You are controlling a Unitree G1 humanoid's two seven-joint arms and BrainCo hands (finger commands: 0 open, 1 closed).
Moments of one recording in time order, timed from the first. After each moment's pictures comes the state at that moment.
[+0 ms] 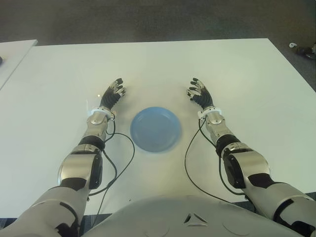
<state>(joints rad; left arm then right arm) -0.54 0.27 0.10 1.18 -0.01 -0.44 -0.21 -0.61 -0.11 0.02 1.23 -0.12 -0.48 -0.05</state>
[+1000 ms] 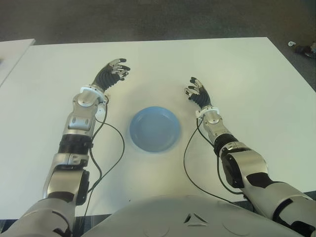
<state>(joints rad) -0.36 0.39 0.02 0.20 0.06 0.14 -0.27 -0.63 -0.10 0.03 1.23 -0.14 -0.48 -0.08</state>
